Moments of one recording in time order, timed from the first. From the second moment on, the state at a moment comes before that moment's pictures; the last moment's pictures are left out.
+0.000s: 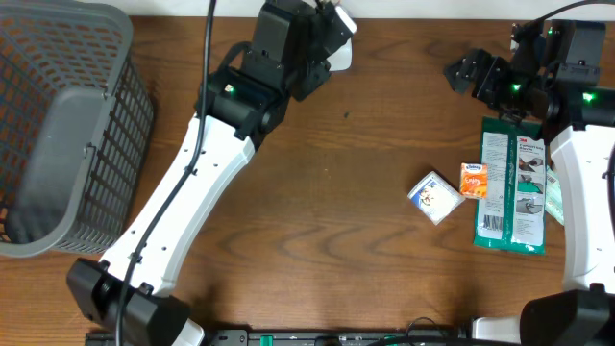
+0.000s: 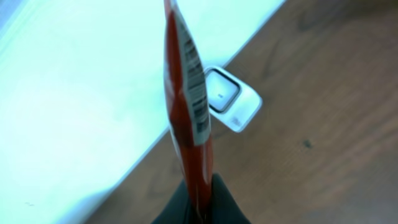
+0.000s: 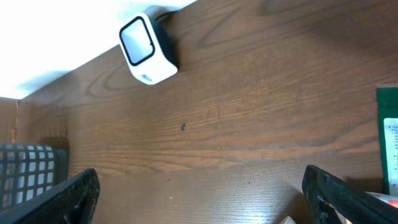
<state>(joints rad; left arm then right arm) -0.50 1.71 1.77 -0.65 -0.15 0.52 -0.10 1.58 1.55 -0.83 -0.40 0.38</state>
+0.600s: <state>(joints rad) -0.49 1.96 1.77 -0.28 -0.29 0.84 -0.10 1.58 1.55 -0.83 -0.39 0.38</state>
